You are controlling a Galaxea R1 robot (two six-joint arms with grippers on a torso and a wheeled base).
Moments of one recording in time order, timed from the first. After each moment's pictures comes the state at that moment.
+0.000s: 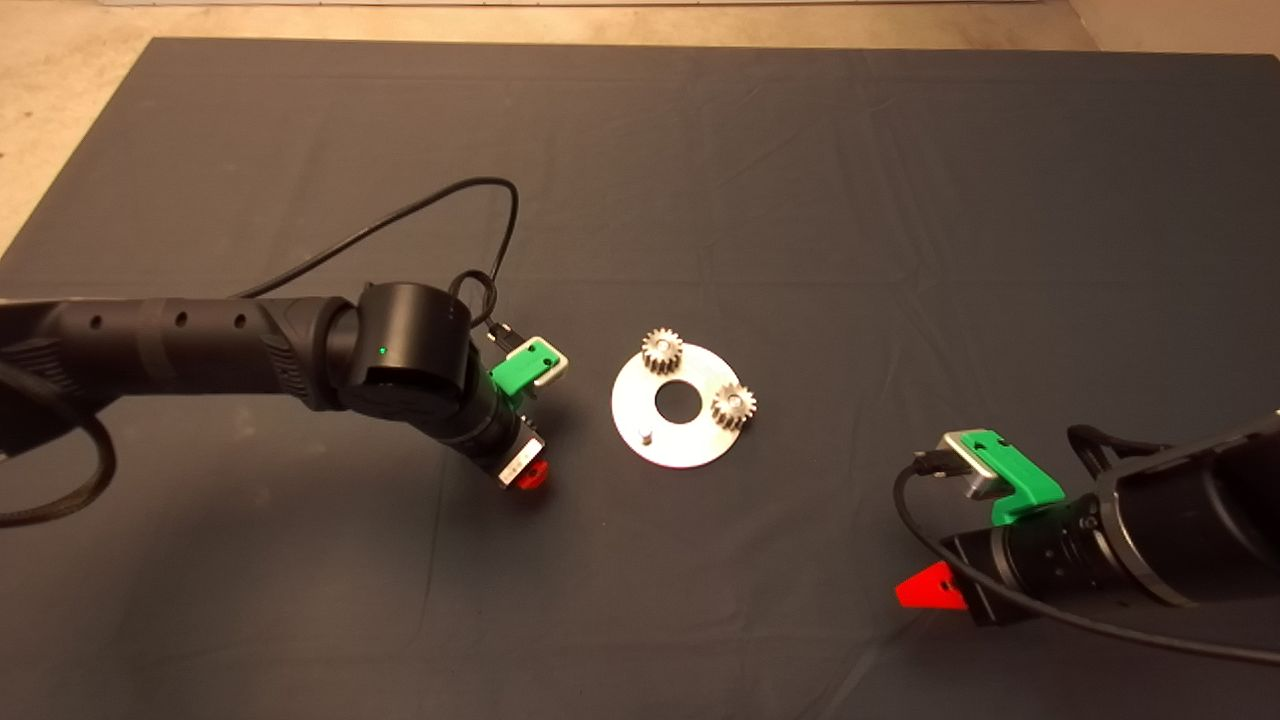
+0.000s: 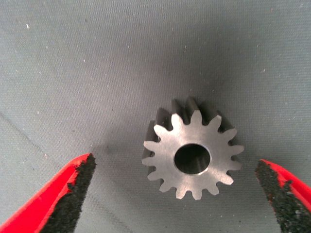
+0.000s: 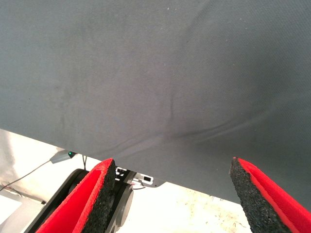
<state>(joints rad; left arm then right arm) -0.22 2.48 -0.90 0.64 1.53 -0.89 0.23 2.19 -0.40 -0.42 -1.44 1.66</state>
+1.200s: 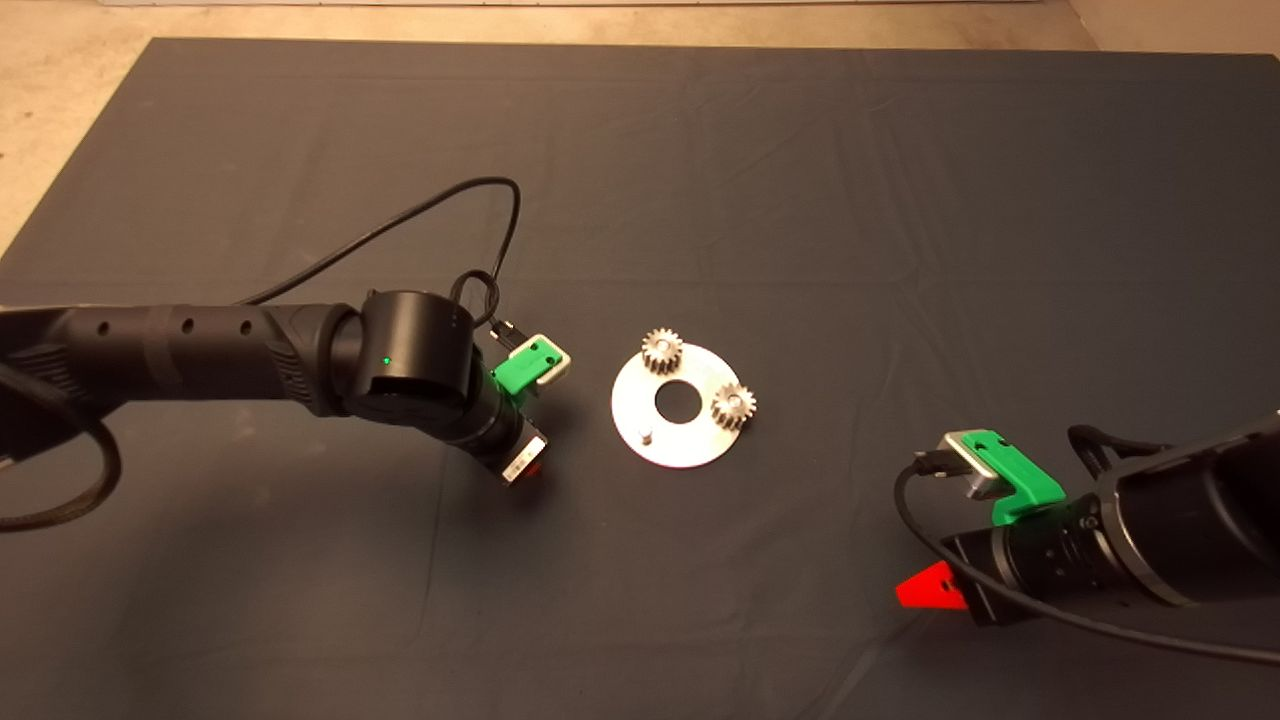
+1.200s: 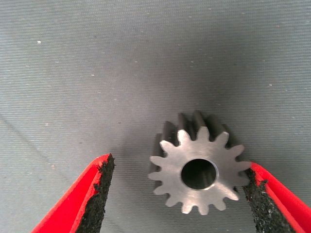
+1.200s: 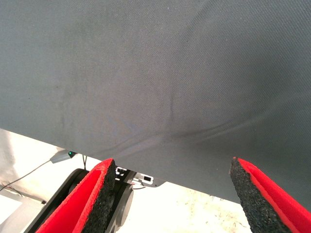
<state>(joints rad) -0.21 2.48 -0.90 0.69 1.53 -0.89 0.23 2.19 -0.40 -0.42 -1.43 1.66</state>
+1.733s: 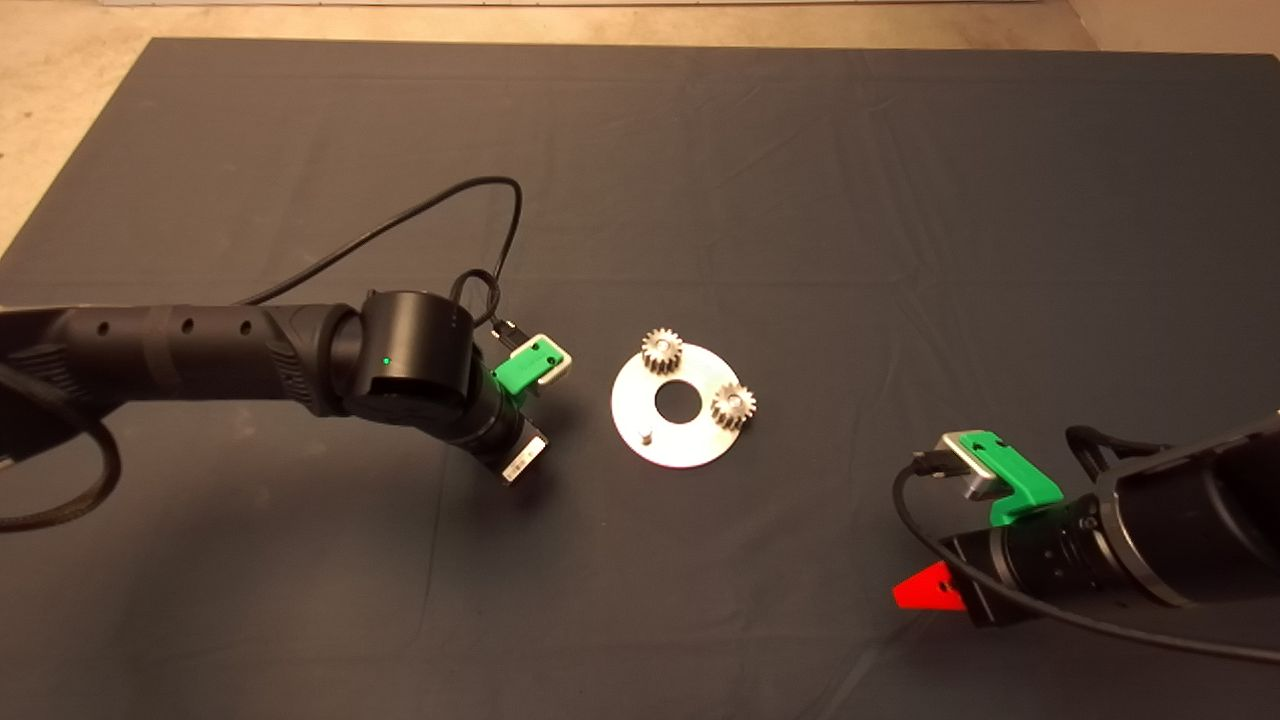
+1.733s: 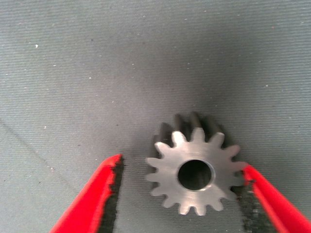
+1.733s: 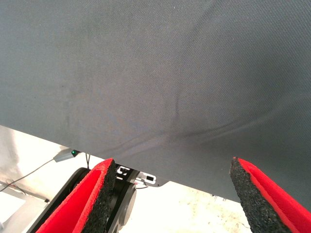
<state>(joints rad) -0.21 2.48 -0.90 0.69 1.52 -0.88 0.23 2.19 -0.40 -0.42 -1.42 1.66</state>
